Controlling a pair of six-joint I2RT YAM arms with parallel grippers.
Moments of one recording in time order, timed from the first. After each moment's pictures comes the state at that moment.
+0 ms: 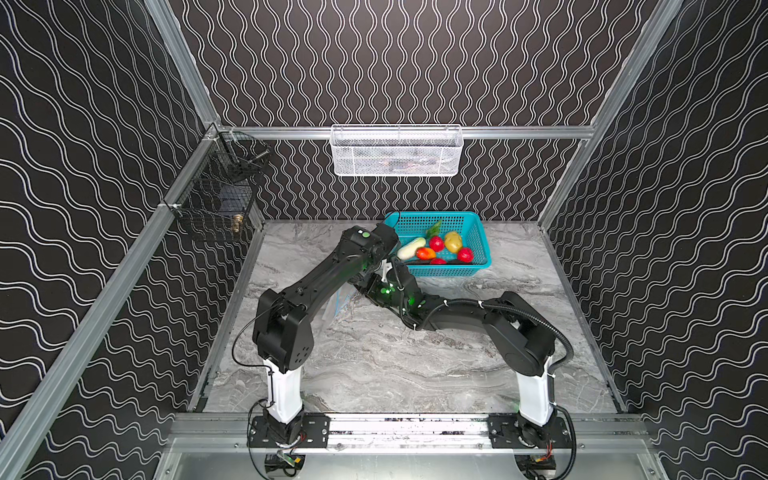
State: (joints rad) left arm -0.59 1.90 1.80 -1.37 -0.63 -0.25; right arm 0.88 2.02 1.23 0.52 -0.13 1.20
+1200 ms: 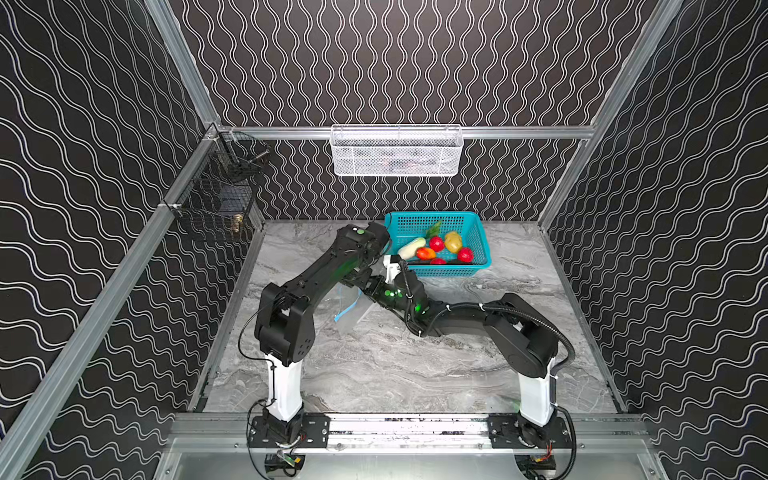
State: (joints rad) left arm -0.51 1.94 1.79 -1.36 -0.45 -0.19; right arm 0.88 1.98 1.11 0.73 -0.13 1.21
